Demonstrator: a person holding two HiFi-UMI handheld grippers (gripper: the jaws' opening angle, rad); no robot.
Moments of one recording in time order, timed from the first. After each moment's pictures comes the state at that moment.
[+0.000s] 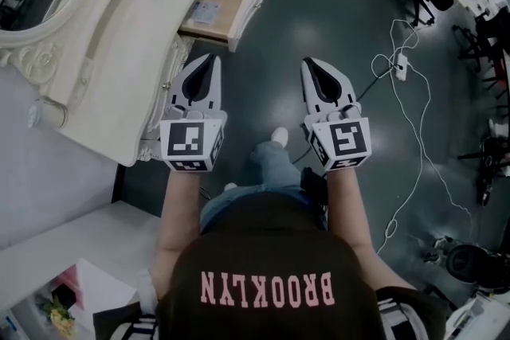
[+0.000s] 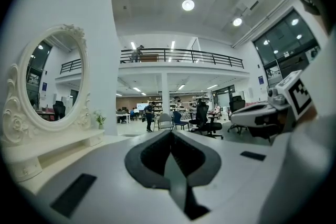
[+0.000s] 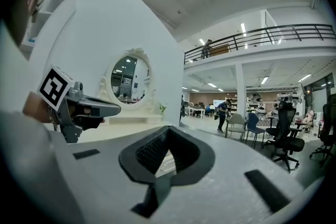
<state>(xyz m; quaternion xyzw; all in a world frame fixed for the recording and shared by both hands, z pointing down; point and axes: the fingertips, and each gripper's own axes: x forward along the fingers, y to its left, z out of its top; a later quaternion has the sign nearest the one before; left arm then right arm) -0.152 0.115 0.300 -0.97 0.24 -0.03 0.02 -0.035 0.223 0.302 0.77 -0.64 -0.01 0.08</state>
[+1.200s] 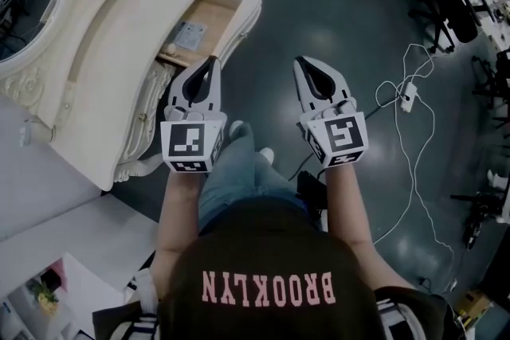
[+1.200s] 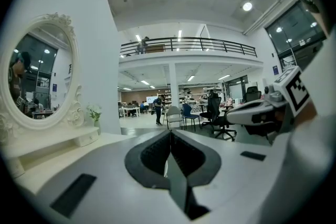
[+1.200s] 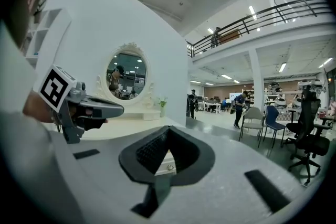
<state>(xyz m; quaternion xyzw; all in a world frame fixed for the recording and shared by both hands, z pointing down) 0.031 0.038 0.322 -0.95 0.30 -0.08 0.01 0.152 0.119 0.327 0.70 -0.71 0.02 0.08</state>
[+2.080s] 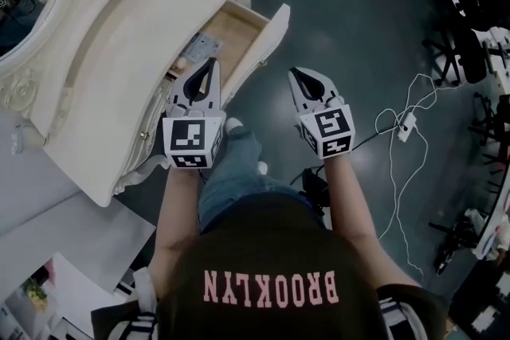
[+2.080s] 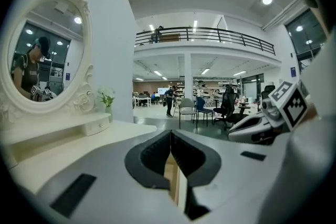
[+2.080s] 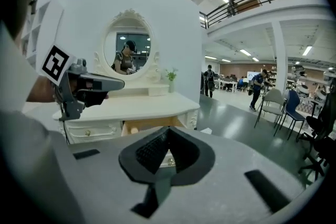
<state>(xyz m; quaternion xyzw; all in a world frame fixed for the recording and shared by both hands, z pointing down) 0.030 -0.115 0.385 -0.92 0.36 -0.11 -0.04 0.165 -0.043 0.439 0.62 -0.75 0.12 0.18</state>
